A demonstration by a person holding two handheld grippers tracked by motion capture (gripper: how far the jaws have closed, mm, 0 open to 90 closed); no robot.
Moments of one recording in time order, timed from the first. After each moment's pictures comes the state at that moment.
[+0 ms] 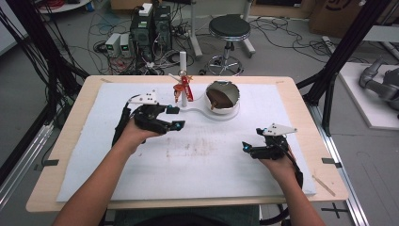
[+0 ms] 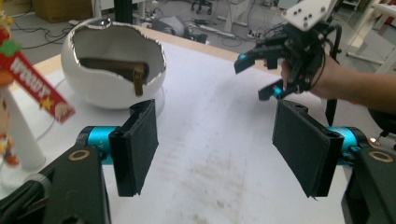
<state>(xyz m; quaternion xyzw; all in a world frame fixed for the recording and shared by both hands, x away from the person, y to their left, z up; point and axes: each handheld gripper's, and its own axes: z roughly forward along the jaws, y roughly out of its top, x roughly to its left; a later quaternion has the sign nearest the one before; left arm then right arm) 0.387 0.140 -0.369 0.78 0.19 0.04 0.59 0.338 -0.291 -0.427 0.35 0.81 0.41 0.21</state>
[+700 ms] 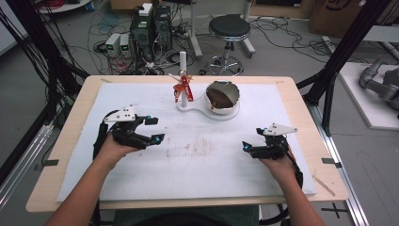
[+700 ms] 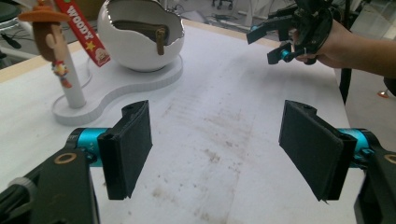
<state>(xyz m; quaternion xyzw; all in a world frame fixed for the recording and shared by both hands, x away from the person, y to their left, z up) 0.349 0.195 -0.388 0.78 0.21 0.09 0.58 0.339 -0.291 -0.427 0.35 0.81 0.41 0.21</state>
